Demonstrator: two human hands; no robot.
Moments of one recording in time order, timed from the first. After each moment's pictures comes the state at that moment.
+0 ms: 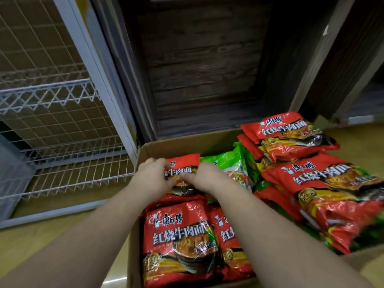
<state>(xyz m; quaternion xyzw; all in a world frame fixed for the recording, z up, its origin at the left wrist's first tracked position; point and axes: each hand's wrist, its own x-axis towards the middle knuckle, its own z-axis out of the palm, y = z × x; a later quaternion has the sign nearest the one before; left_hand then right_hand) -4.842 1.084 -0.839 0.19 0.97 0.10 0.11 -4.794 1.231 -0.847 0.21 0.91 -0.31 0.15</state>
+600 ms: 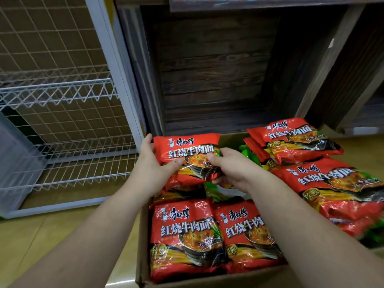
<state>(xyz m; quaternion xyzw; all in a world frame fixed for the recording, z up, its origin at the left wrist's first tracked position) -4.818 1.062 -0.813 0.08 0.84 0.53 0.10 -4.769 1.254 -0.815 0.23 0.71 -0.66 0.08</state>
